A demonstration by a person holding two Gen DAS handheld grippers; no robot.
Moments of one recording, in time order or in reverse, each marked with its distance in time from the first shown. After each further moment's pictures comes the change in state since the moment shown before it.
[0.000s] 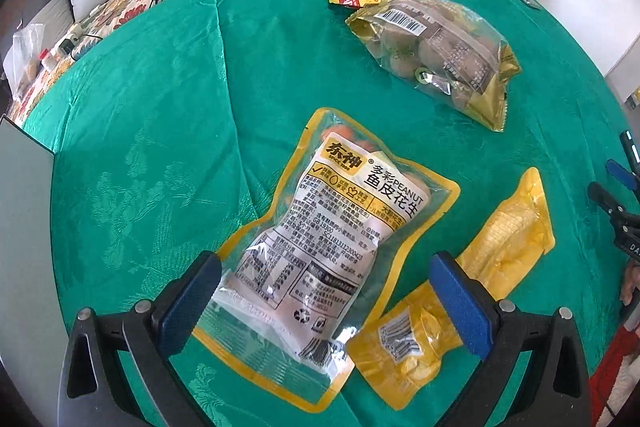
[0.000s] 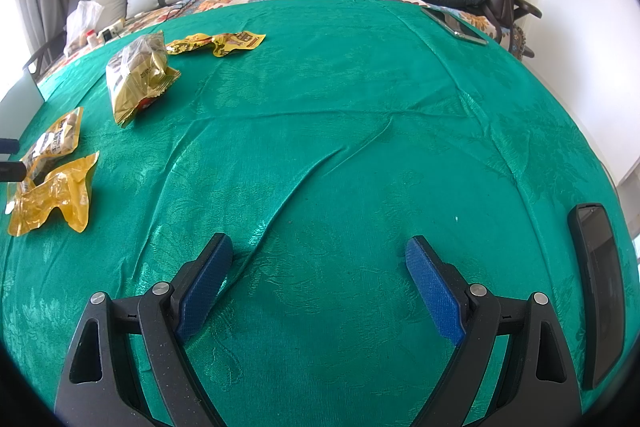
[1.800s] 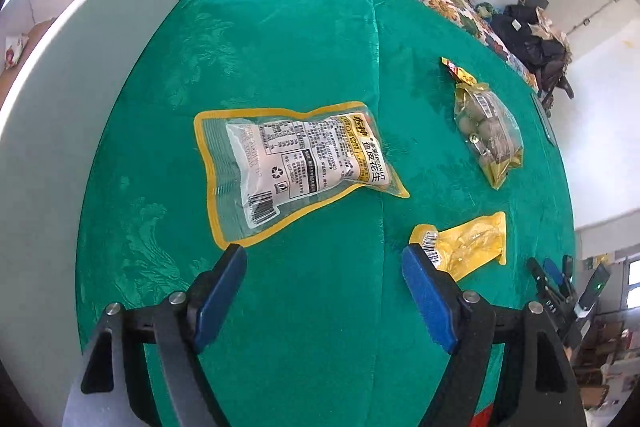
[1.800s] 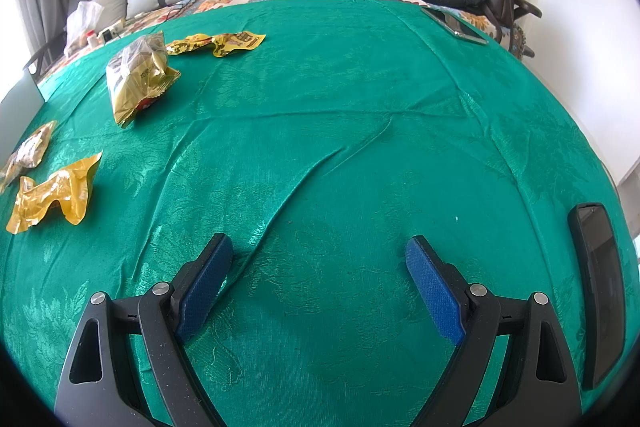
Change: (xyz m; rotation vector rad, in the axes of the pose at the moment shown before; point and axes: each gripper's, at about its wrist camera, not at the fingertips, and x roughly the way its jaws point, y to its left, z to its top) left arm -0.076 0.090 -0.089 -0.453 -0.061 -0.179; right arm 0.000 -0.001 0.001 0.000 0.000 0.001
